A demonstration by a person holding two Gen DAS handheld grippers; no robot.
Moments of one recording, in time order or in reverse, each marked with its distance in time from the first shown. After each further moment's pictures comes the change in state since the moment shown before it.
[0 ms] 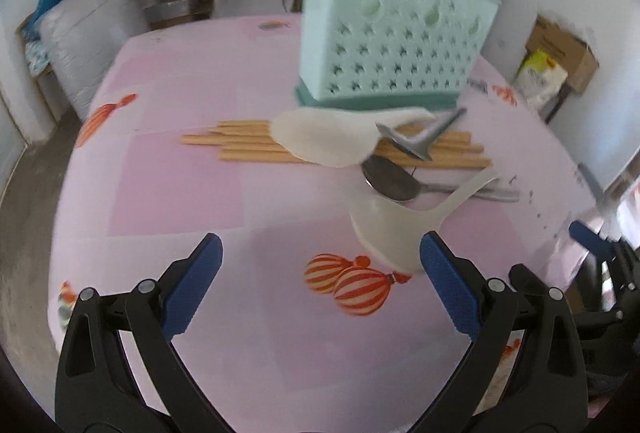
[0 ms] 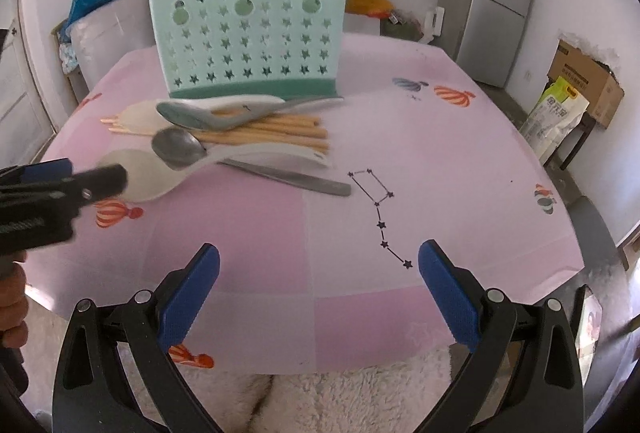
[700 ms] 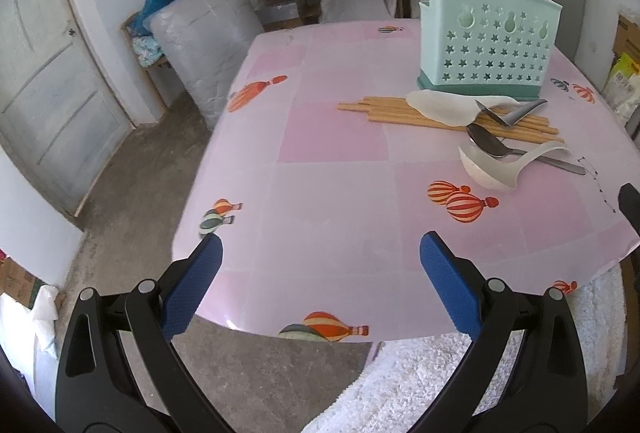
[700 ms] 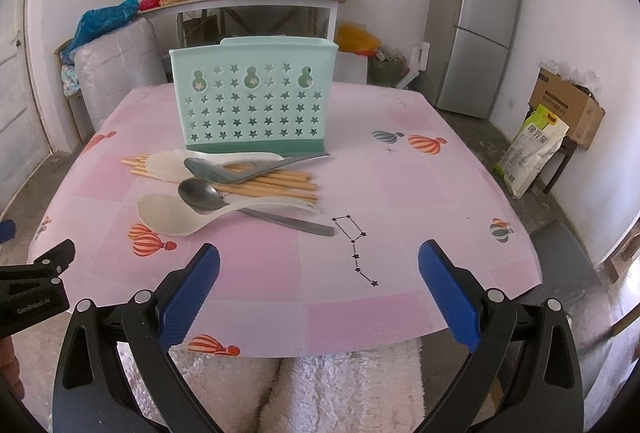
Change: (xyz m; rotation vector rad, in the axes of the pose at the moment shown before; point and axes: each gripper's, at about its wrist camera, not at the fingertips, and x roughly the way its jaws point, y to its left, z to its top) left arm -0.082 0.018 -0.043 -0.088 -0.015 0.395; right arm -0.066 0.000 0.013 0.002 -0.137 -0.039
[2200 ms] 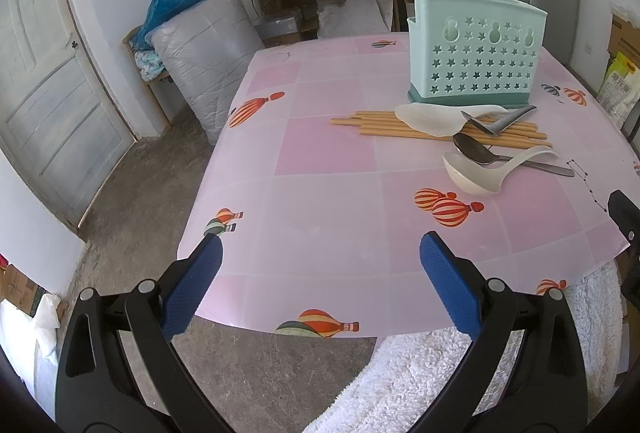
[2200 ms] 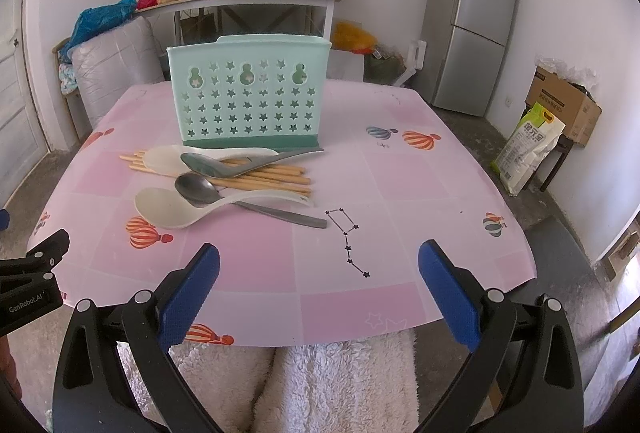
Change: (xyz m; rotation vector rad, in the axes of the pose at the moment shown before) left arm -0.020 -0.009 -0.004 0.014 -0.058 0.032; right arm -0.002 0.000 -0.006 -0.001 0.005 -0.021
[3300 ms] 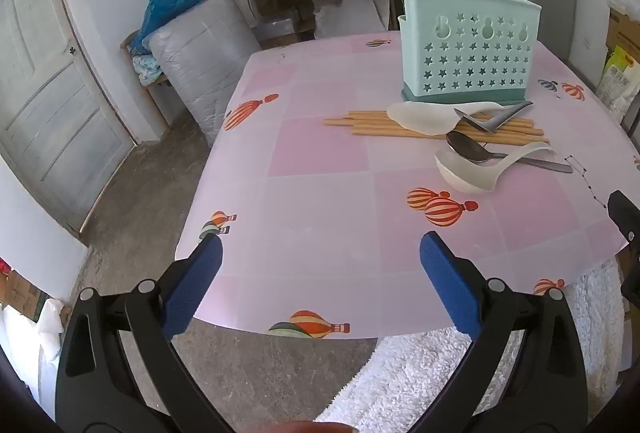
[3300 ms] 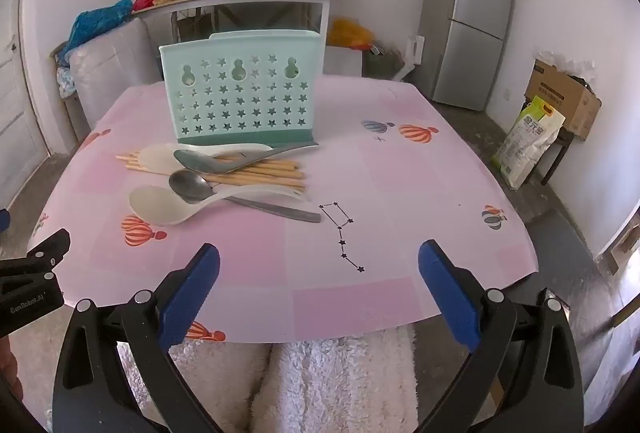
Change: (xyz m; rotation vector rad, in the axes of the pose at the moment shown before) left arm -0.001 -0.008 -0.001 0.009 0.003 0.007; right arm 0.002 -0.009 -0.004 0.023 0.005 0.010
